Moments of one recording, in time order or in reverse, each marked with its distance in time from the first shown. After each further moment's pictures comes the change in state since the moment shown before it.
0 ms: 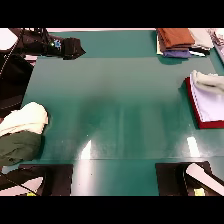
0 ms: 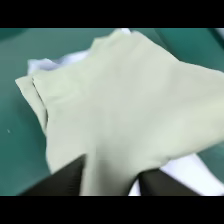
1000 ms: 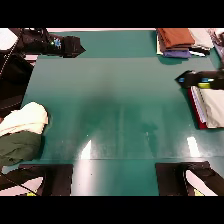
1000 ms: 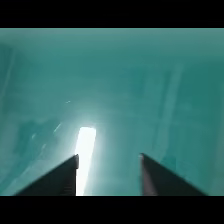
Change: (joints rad) left arm 0.000 0.000 0.000 0.000 0.045 0.007; right arm 0.807 0.137 -0.121 0.008 0.018 0.090
